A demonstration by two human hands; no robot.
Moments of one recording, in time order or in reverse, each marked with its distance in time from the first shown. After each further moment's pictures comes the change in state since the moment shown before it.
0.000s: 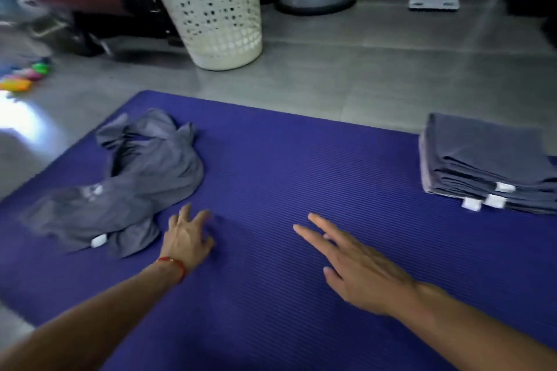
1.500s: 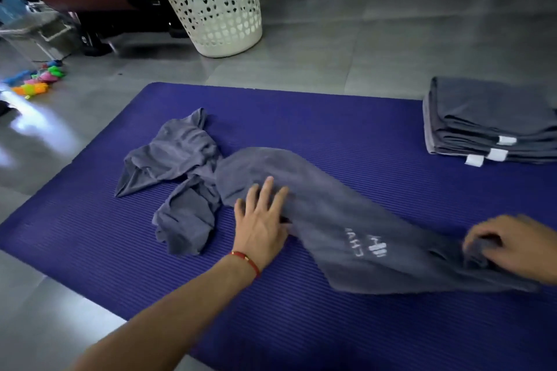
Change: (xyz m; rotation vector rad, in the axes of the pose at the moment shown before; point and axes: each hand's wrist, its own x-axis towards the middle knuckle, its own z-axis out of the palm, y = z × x) left_hand -0.083 0.125 -0.002 0.090 0.112 0.347; right_hand -0.158 0.123 -0.020 0.011 -0.098 0.661
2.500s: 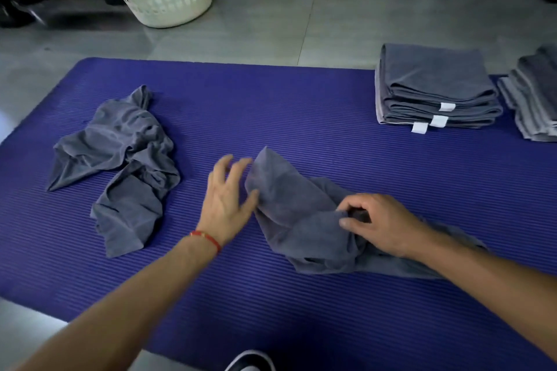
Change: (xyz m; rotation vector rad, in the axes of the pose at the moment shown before) left_hand 0.017 0.027 0.012 -0.366 0.131 0.055; right_hand 0.014 -0.088 0.045 0.417 0.117 -0.341
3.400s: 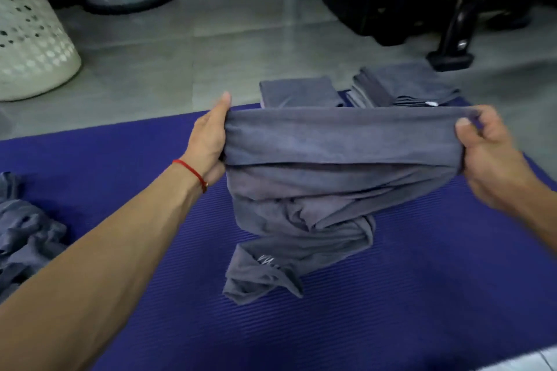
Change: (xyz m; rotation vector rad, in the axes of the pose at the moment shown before) left_hand 0.139 0.204 -0.042 -1.258 -0.392 -0.303; right_hand -0.176 0.044 -0.160 0.626 1.203 0.272
